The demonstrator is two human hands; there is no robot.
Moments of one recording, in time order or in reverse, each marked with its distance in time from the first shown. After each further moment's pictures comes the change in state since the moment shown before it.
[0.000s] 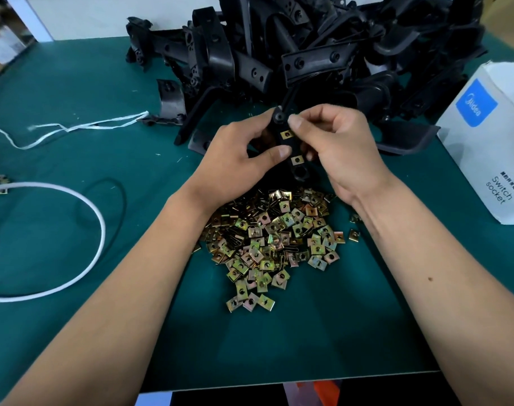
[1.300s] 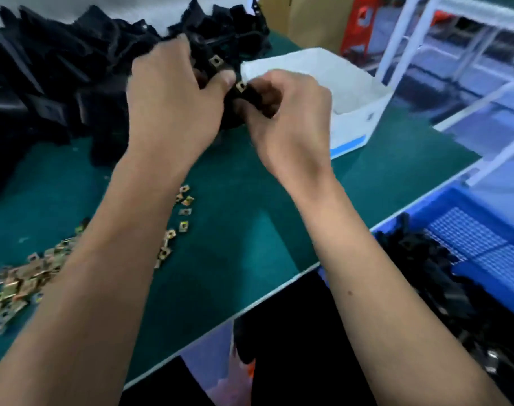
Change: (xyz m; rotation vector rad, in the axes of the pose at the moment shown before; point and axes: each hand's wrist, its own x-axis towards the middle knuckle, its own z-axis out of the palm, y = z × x) left_hand 0.062 0.179 0.093 0.253 0.191 -0.003; right_hand -0.088 -0.070 -0.130 -0.598 0.600 -0.284
